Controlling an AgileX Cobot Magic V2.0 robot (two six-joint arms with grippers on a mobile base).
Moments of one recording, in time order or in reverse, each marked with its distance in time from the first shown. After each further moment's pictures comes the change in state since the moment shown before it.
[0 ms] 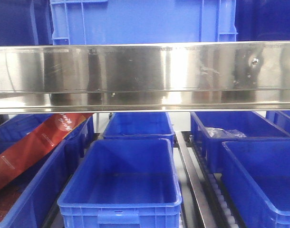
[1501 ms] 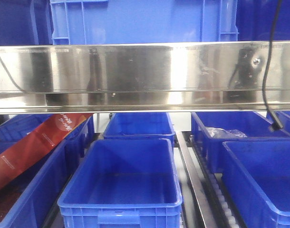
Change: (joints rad) left arm -0.436 0.668 -0.485 -0.082 0.067 0.054; right arm 0.268 0.637 -0.474 0.006 -0.045 -0.002
